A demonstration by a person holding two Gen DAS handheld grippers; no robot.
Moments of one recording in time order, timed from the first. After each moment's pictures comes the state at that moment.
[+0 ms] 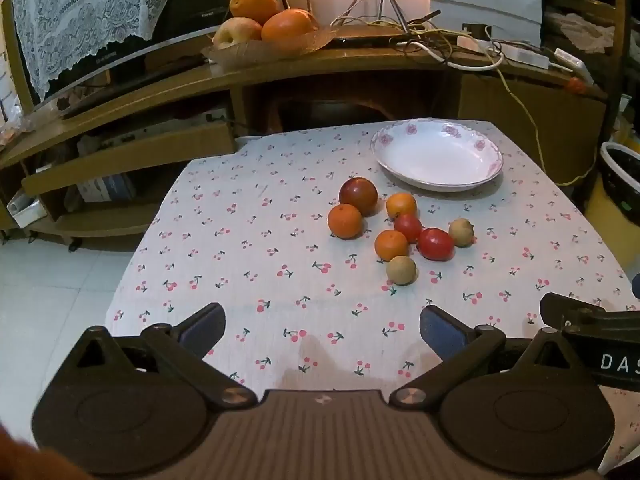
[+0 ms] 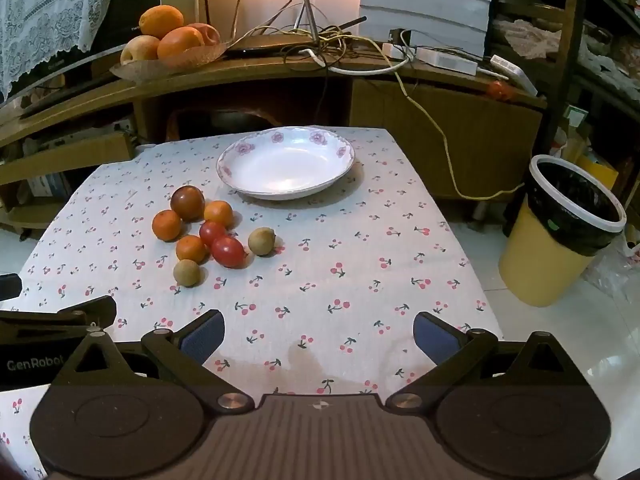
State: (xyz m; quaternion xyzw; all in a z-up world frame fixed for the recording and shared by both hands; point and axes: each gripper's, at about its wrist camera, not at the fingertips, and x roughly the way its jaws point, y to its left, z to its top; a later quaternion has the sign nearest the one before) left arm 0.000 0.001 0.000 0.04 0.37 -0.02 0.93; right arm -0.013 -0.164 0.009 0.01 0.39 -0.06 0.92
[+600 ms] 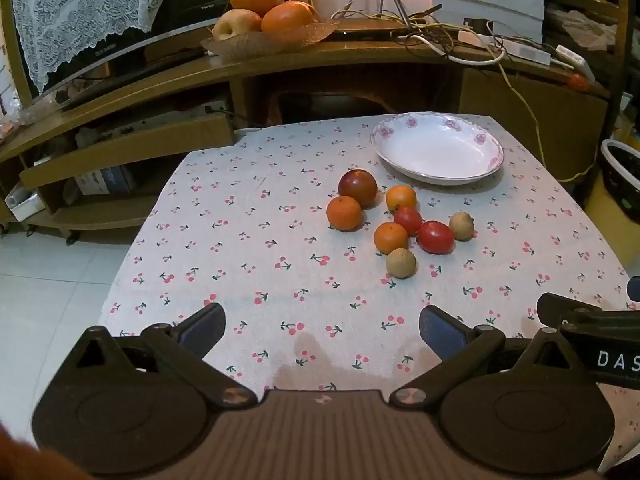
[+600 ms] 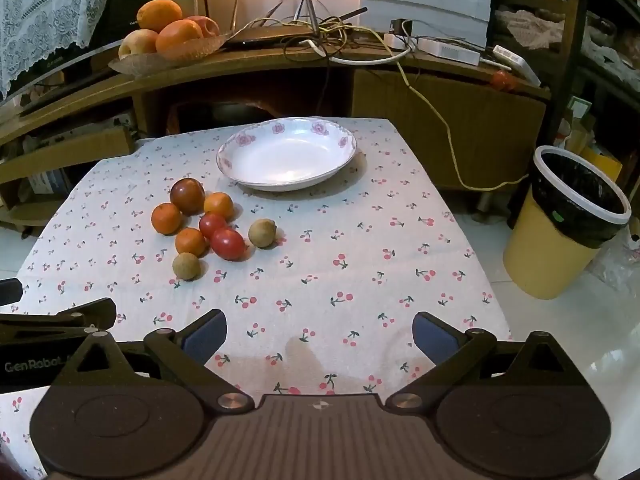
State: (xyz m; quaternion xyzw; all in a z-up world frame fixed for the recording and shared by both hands) left arm 0.002 -0.001 -0.006 0.04 0.39 -0.02 0.92; right arm -0.011 -0.164 0.002 0.01 0.40 -0.06 0.91
